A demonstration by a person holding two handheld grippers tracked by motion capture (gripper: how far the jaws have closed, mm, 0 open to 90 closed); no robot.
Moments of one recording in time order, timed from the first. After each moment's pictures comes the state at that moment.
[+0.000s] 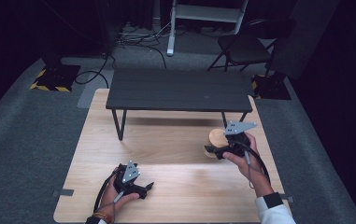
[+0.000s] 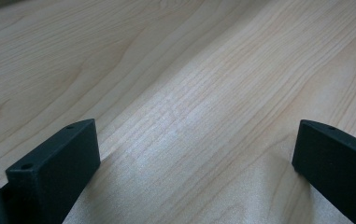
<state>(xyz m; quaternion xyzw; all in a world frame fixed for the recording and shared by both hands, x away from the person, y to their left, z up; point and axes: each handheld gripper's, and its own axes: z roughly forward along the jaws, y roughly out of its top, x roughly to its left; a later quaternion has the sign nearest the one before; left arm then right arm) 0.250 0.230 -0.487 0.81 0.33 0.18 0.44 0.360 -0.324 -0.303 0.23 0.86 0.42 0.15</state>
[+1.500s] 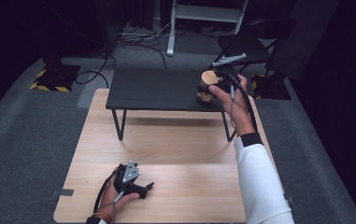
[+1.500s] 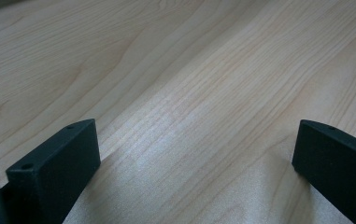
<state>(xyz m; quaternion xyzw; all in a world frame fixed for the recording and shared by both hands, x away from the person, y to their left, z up) 0.250 0.230 -0.487 0.81 0.33 0.18 0.44 0.468 -0.253 -0.194 0.35 0.83 0.39 0.18</state>
